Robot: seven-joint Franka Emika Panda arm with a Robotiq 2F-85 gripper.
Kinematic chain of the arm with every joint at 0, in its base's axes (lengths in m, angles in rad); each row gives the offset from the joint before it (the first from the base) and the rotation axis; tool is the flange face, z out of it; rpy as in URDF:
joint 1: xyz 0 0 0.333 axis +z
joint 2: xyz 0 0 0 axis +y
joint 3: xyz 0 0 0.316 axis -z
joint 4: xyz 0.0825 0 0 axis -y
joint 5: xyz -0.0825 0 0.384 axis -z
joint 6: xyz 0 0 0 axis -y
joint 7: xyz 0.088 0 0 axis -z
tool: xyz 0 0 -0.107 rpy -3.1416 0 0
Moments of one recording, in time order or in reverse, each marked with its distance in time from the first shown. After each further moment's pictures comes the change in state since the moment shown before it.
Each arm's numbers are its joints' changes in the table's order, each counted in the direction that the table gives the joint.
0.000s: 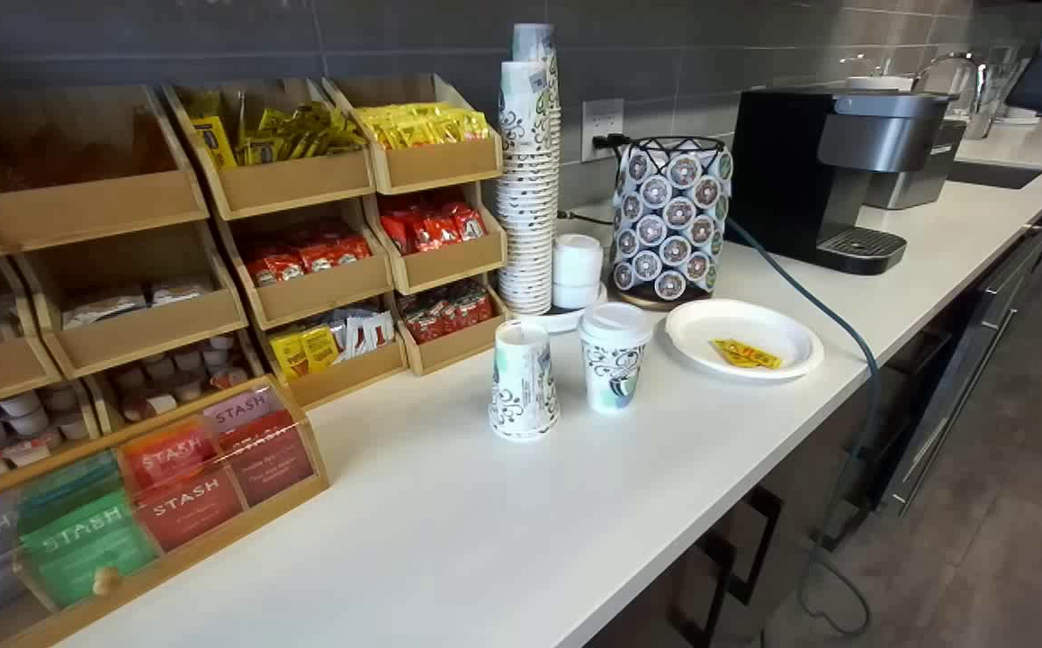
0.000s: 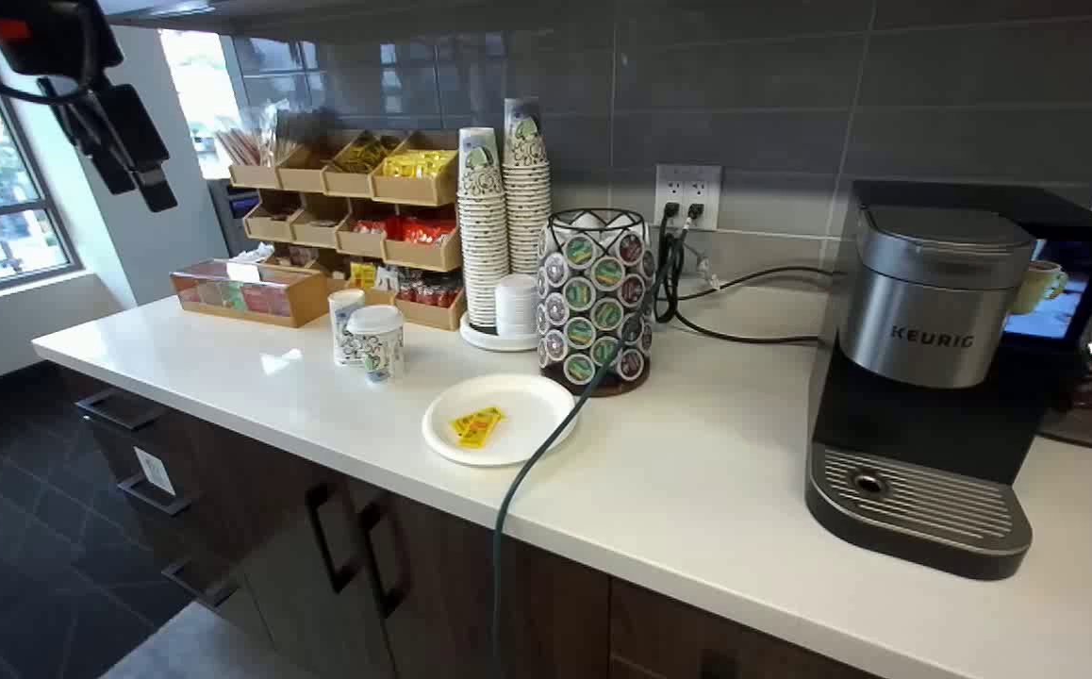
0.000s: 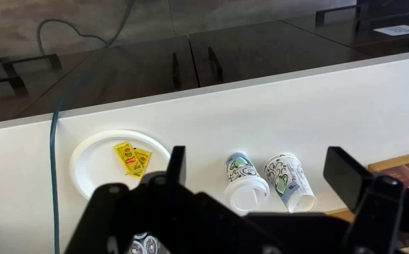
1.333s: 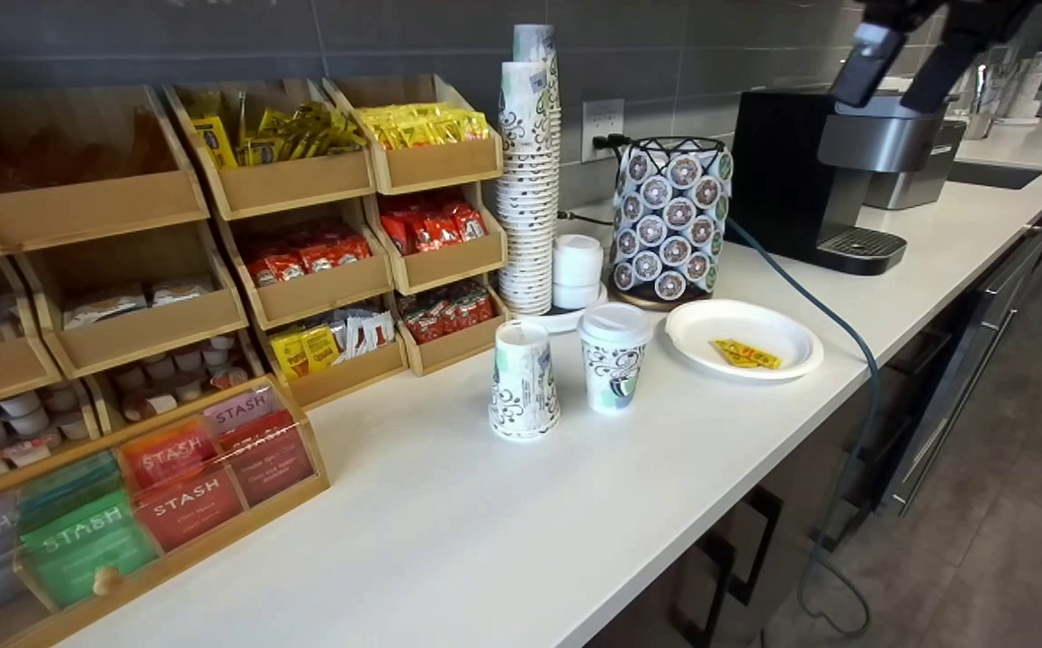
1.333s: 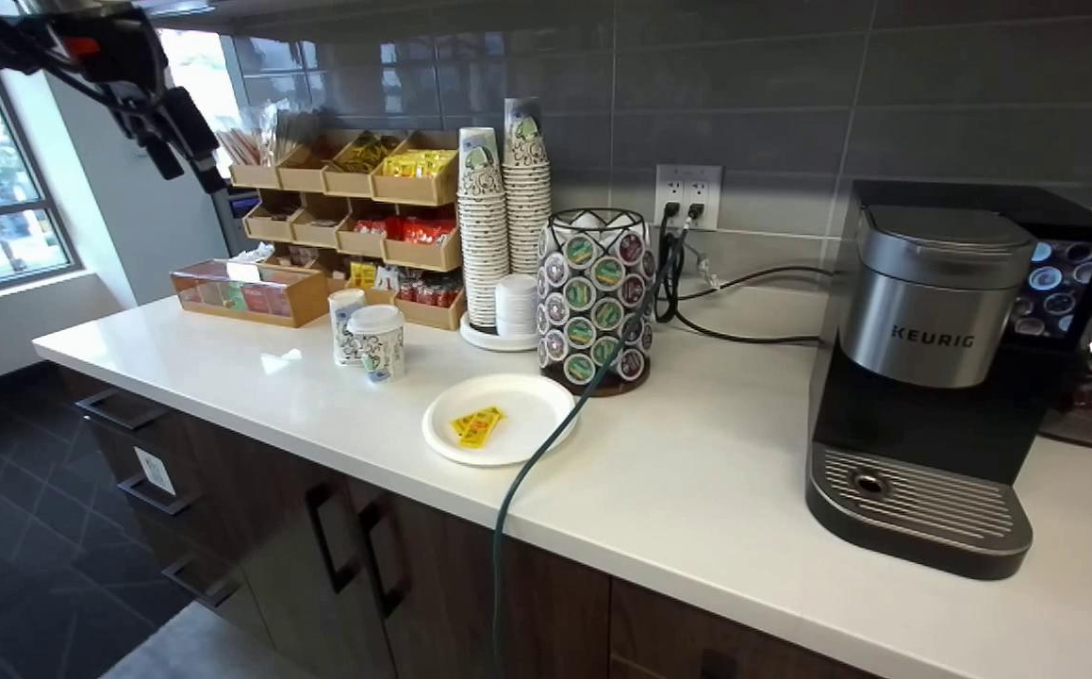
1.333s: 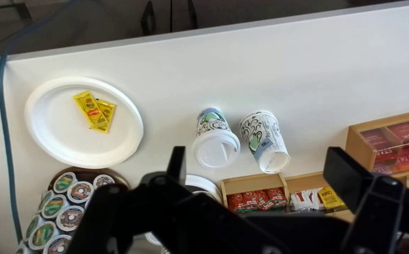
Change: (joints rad) arm -0.005 0.199 -0.081 0.105 0.010 0.206 0.044
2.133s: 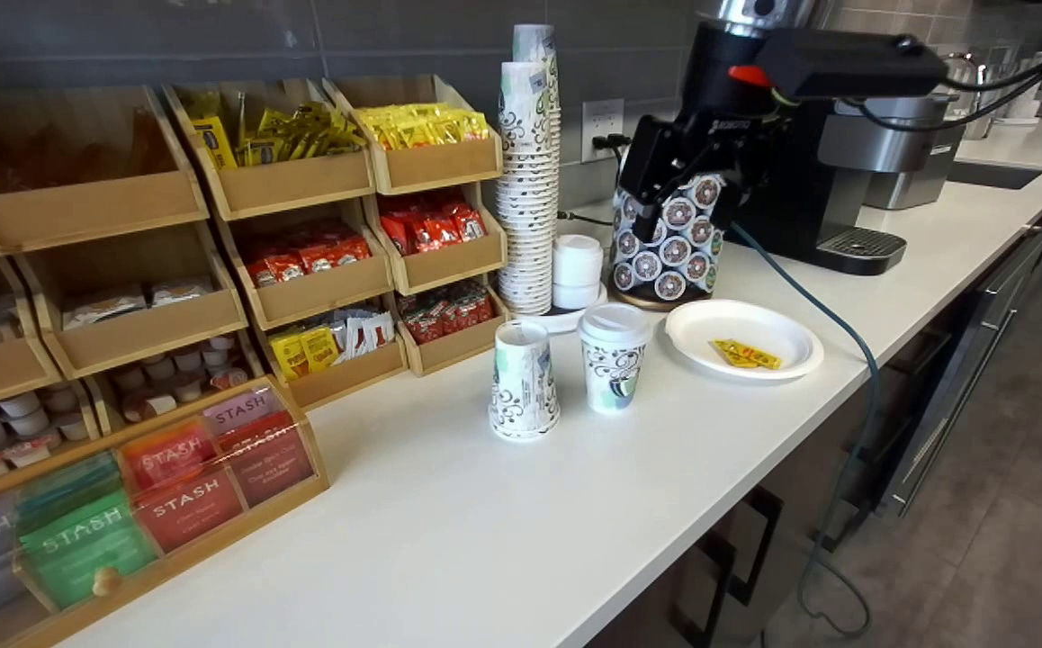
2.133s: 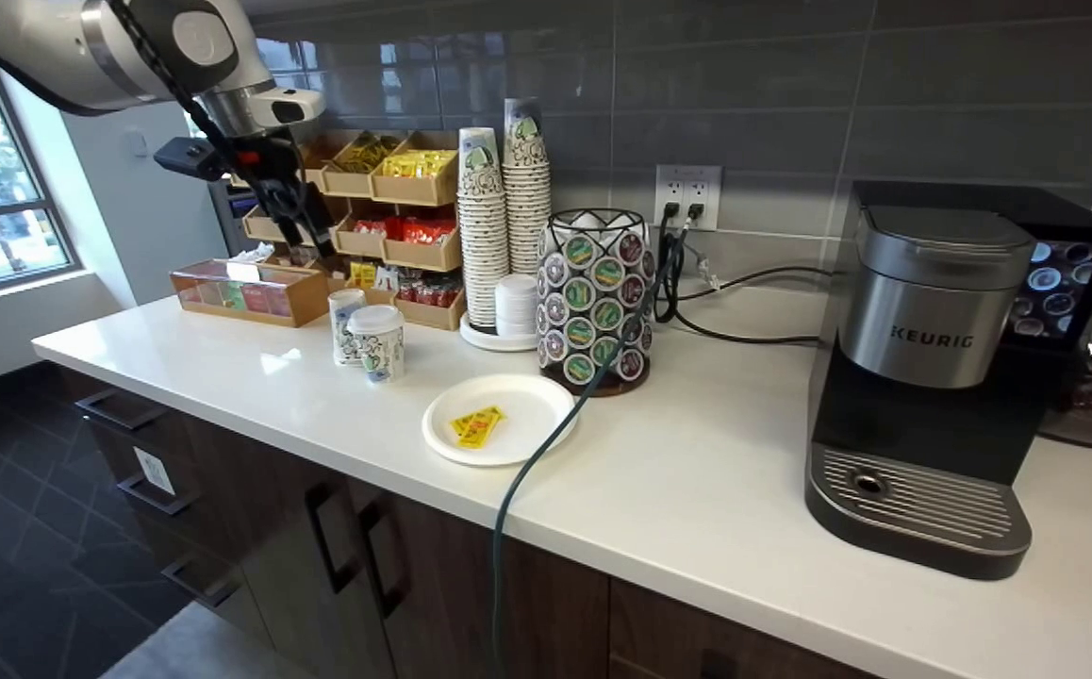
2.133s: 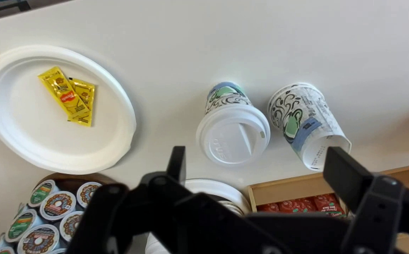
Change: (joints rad) arm -0.023 0.498 -0.009 0.216 0.184 0.198 0.188
